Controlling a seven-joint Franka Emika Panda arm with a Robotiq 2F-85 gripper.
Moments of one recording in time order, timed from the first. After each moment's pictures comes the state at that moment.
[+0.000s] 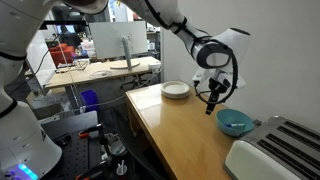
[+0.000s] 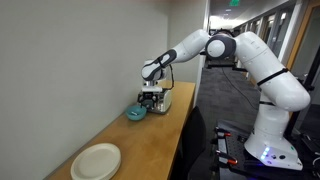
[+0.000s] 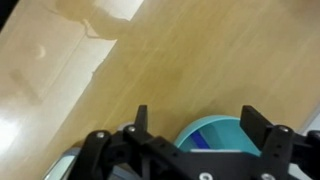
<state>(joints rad) -0.10 0.75 -0.13 -1.51 0.31 2.22 0.56</state>
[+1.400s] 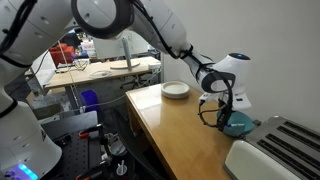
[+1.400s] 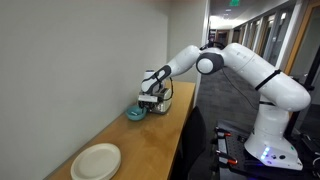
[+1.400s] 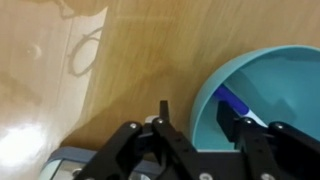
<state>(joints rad) -0.09 0.98 -0.20 -1.35 0.31 2.41 0.79</state>
